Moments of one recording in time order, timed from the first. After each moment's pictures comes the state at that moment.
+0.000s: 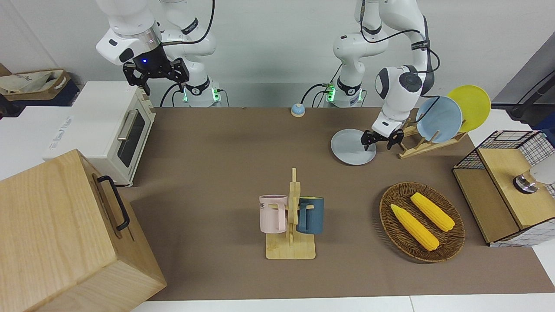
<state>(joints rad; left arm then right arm) 0.19 -0.12 -0.22 -2.52 0.00 2.41 0.01 -0.03 -0.02 0.14 -1.48 0.00 1.33 0.02</state>
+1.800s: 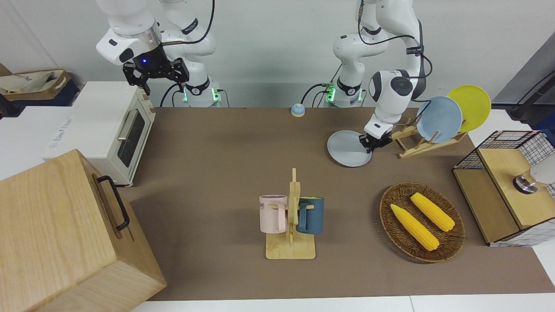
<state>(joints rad) 0.17 -0.10 -0.23 -2.55 -0.01 2.46 0.01 -0.03 -0.02 0.14 -1.48 0.00 1.33 0.02</state>
